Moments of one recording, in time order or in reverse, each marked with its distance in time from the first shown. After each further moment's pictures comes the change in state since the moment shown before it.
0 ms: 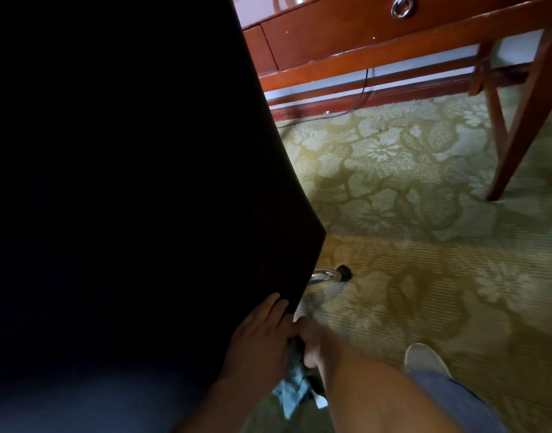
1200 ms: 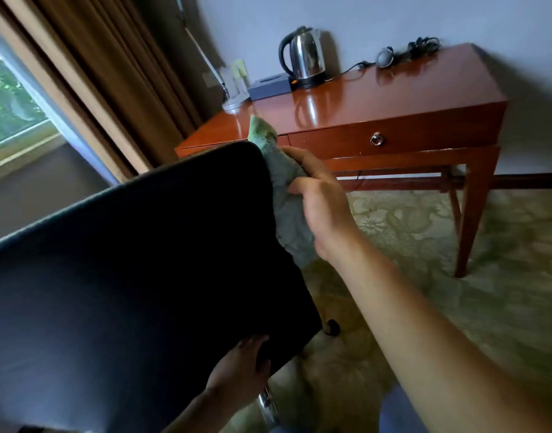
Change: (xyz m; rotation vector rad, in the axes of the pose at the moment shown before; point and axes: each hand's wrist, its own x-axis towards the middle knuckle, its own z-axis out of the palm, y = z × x) left_hand -0.066 0.009 -0.086 -0.525 0.002 -0.431; right_hand -0.368 -0.156 0.087 -0.213 -0.260 -1.331
